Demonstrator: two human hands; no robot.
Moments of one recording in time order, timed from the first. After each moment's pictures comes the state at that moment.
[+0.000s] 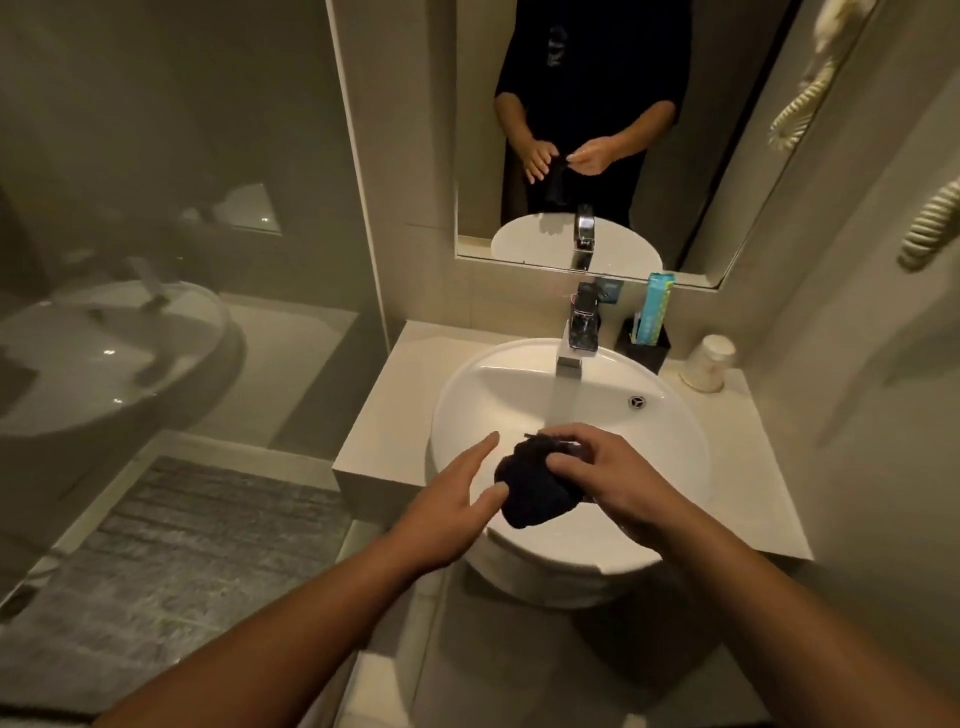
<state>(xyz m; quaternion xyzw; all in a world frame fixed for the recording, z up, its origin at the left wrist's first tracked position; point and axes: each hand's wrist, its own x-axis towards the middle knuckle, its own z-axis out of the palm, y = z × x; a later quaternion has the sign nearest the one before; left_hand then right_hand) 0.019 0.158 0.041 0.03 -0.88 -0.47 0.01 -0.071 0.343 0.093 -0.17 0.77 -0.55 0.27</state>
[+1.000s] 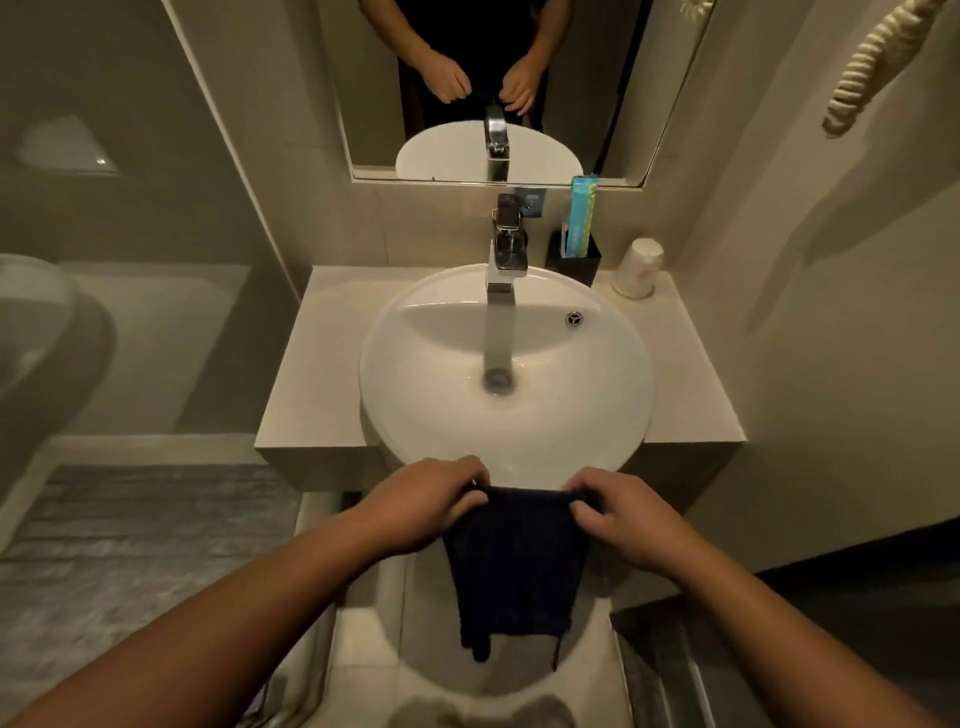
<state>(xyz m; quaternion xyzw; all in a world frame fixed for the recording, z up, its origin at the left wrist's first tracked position) 0.001 0.167 0.000 -0.18 -0.95 -0.23 -0.13 -0.021 0.423 0.013 -0.15 0.92 -0.29 0.23</state>
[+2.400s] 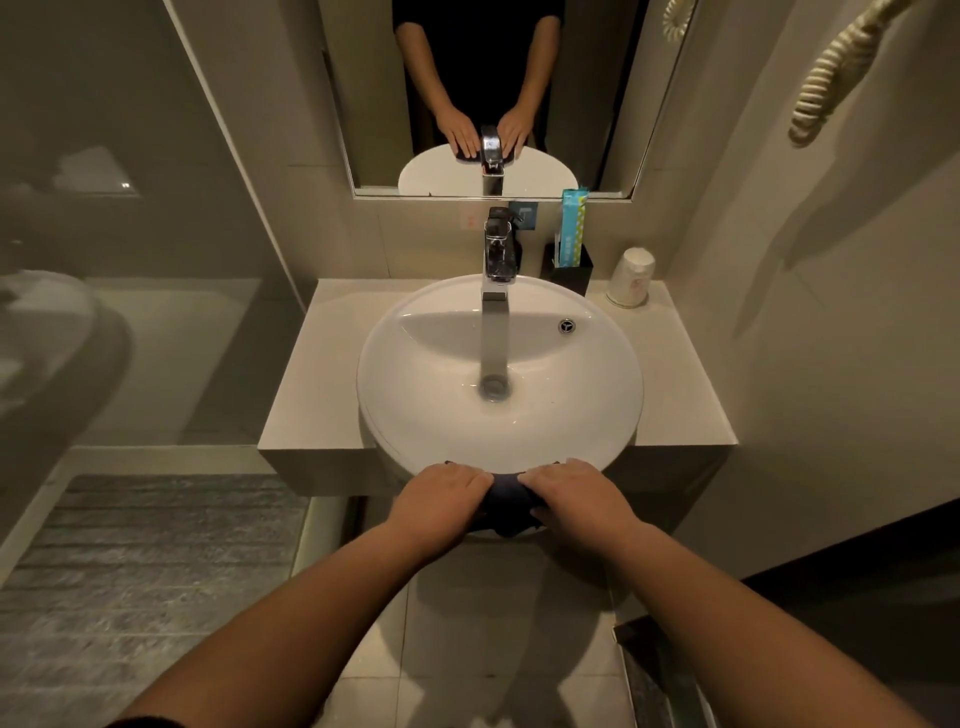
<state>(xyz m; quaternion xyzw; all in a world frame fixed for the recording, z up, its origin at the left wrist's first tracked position) -0.004 0.202 -0.060 -0.17 -0.98 -0.07 -0.04 -0.042 0.404 -0.037 -0.33 0.94 -0.07 0.09</state>
